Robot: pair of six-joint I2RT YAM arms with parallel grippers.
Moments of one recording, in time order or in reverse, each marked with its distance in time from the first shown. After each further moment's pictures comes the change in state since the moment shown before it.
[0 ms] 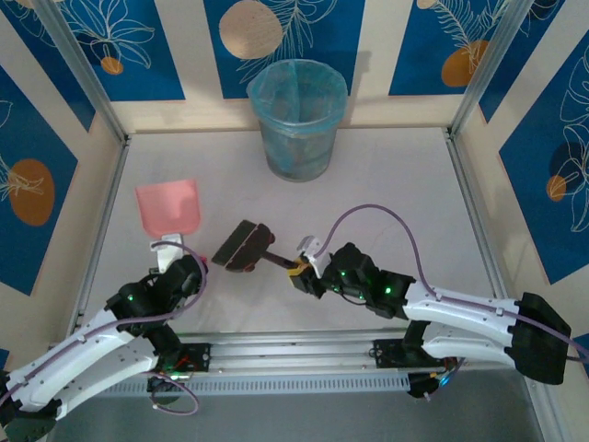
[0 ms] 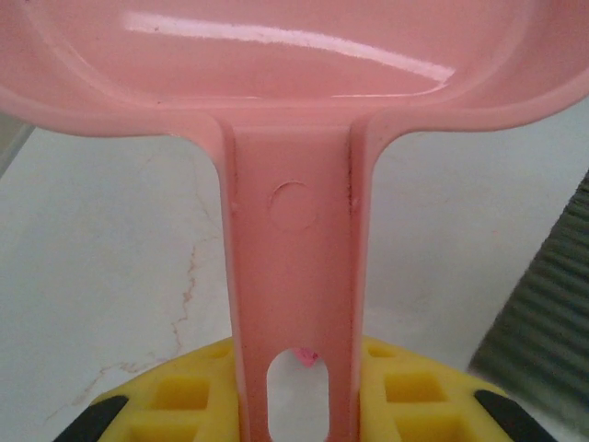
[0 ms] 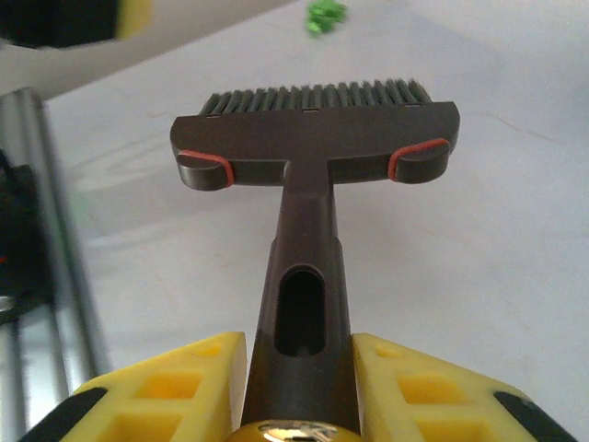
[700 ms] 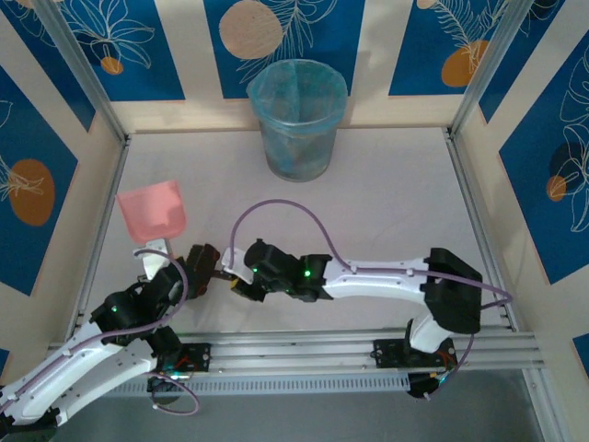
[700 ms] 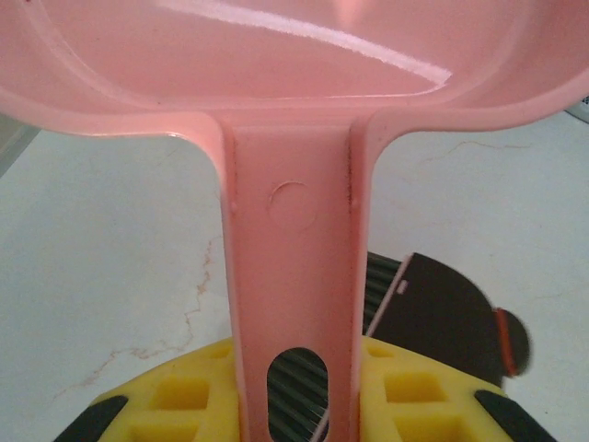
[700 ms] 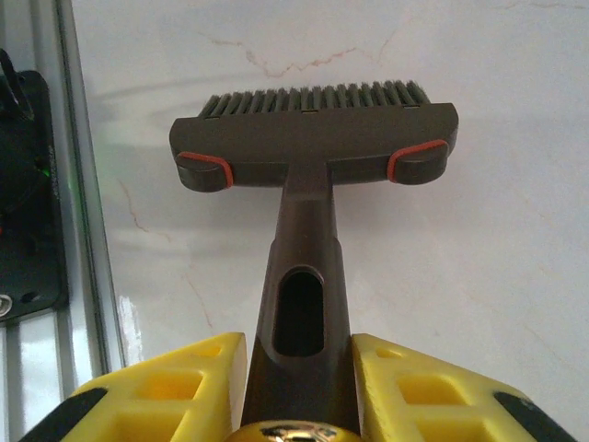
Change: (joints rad) left arm 0.002 -0.116 0.000 -0.075 -0.018 -0.071; right arm 0.186 0.618 0.600 -0.269 0.078 -0.157
